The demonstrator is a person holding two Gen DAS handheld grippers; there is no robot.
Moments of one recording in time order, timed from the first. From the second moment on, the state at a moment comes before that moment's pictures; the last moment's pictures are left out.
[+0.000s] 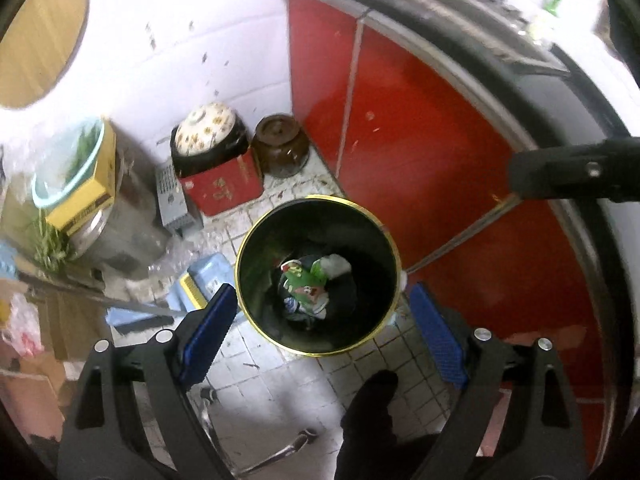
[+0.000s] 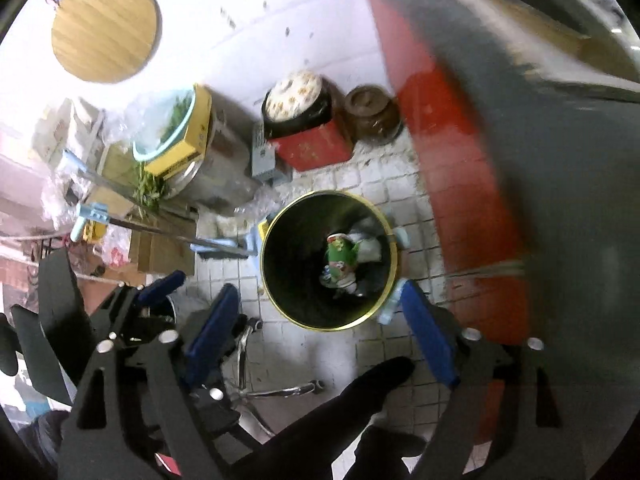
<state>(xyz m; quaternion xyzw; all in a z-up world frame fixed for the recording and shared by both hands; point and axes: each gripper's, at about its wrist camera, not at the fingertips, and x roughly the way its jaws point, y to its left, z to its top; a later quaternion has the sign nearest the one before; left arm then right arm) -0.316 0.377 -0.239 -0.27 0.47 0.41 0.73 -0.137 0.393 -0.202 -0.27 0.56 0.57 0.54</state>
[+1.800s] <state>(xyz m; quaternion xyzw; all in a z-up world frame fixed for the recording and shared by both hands) 0.138 -0.018 -0.140 0.04 0.49 -0.11 0.86 0.133 -0.281 -0.074 0.06 0.50 0.07 0.86</state>
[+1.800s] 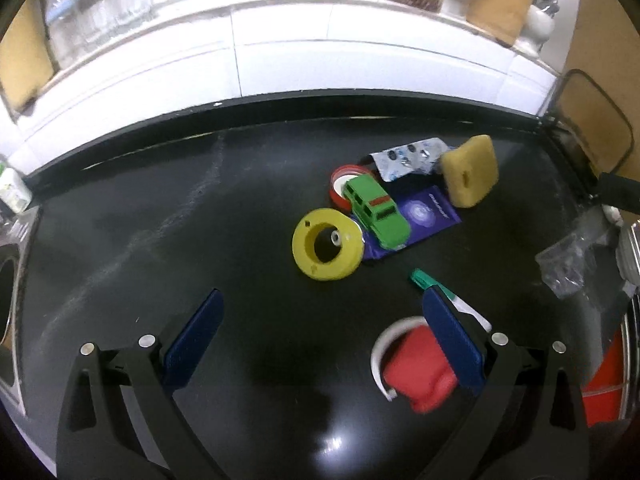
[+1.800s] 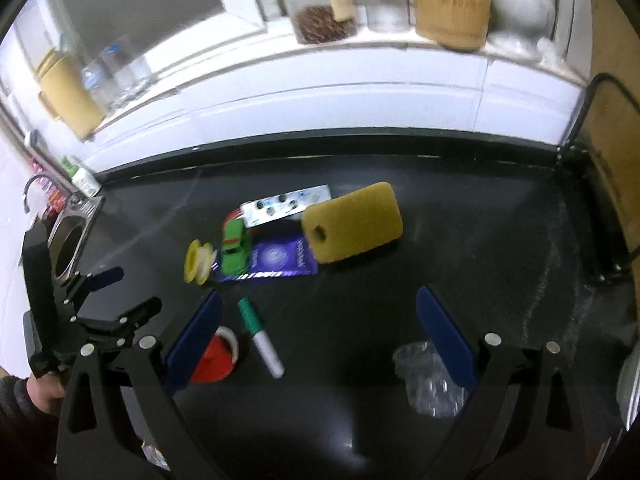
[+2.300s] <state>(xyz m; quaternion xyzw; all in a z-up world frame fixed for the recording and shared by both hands) 0.205 -0.029 -0.203 0.04 0.52 -0.17 0.83 0.258 -0.287 -0.188 -0.01 0.59 0.08 0.81</state>
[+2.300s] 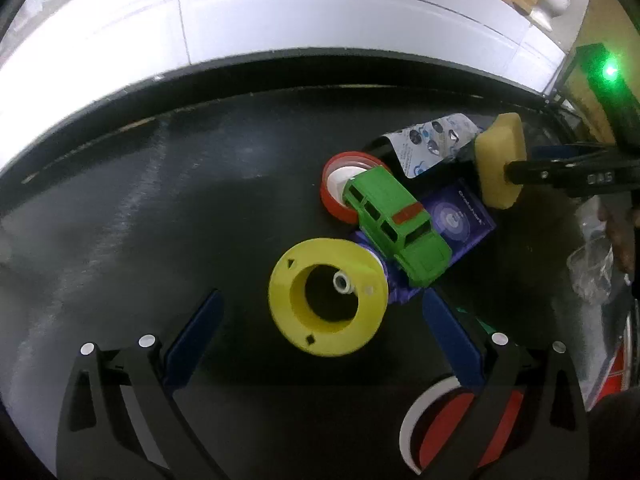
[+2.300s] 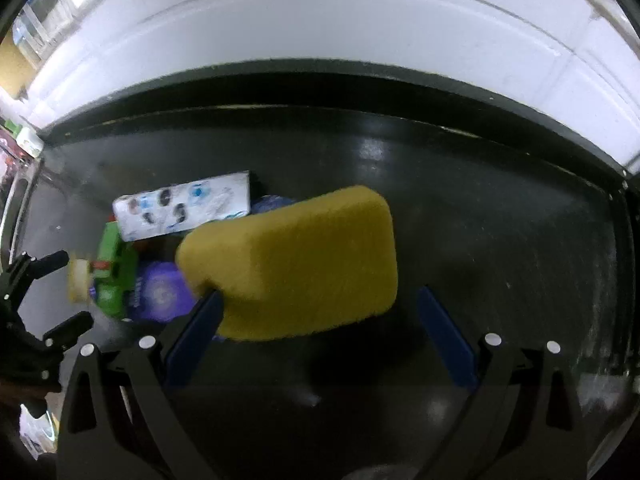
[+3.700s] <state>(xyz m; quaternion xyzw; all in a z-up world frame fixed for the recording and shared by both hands) 0.107 -0.030 -0.096 0.02 0.45 -0.12 0.88 0.156 -0.300 -0.083 0.02 0.51 0.11 0.85</state>
